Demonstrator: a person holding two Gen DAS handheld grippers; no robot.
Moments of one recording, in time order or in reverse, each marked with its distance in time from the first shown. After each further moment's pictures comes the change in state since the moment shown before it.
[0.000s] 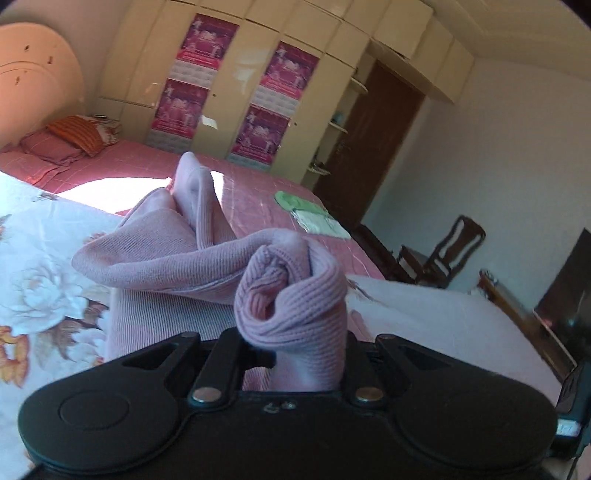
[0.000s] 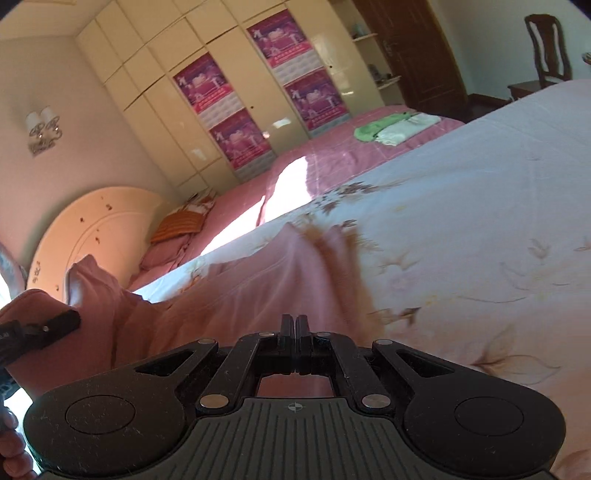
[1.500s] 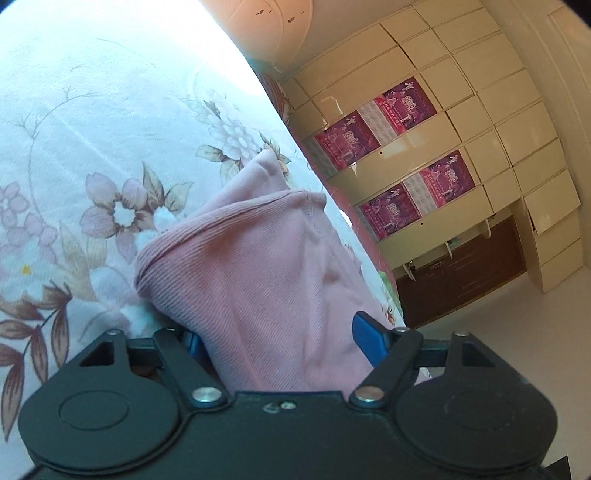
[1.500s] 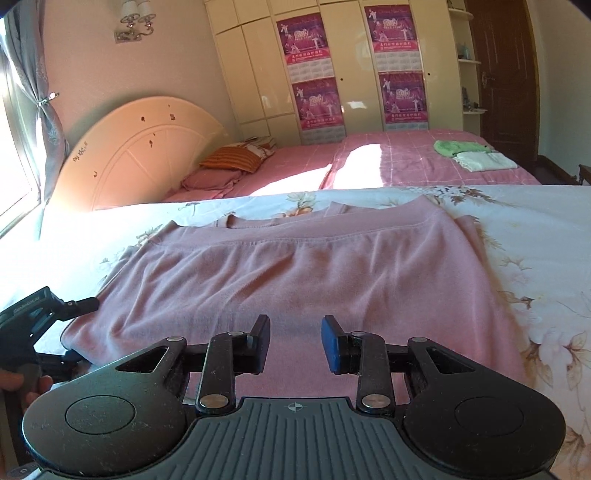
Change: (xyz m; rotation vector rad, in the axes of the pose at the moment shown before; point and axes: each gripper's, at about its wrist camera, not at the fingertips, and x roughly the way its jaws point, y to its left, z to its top) left arm -0.121 0.256 -0.084 -0.740 -0.205 0.154; right arm 0.031 0.157 -0.092 -0.402 0.111 0.067
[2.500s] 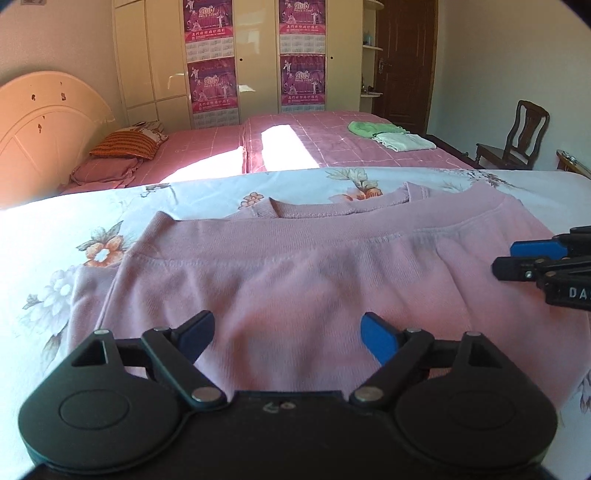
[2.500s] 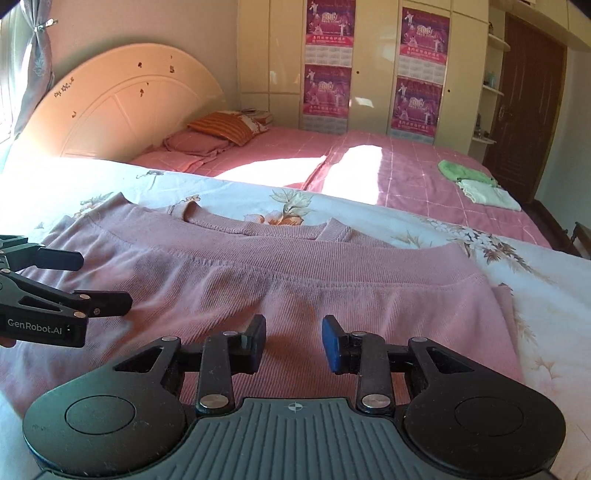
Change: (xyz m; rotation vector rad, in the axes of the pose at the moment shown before) left arm 0.068 -0.136 -0.050 1.043 0.215 0.183; right arm 0.088 -0.012 0.030 -0.212 0.059 -0.132
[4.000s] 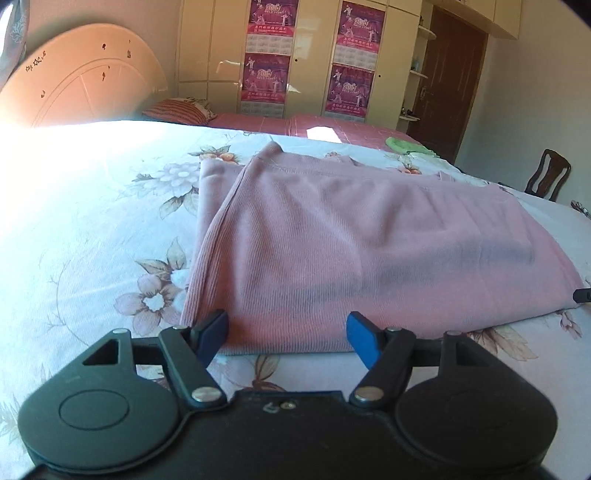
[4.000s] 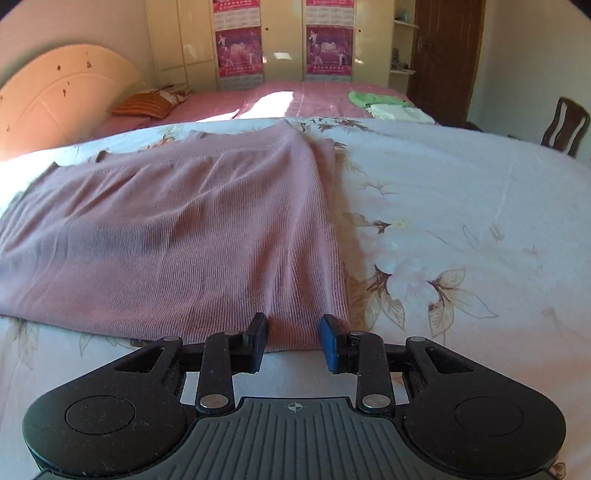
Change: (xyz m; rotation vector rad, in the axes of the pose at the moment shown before) left arm -0.088 0.053 -0.090 -0.201 -0.029 0.019; right arm -0.097 -0.090 -0.086 0.226 0.148 -0.164
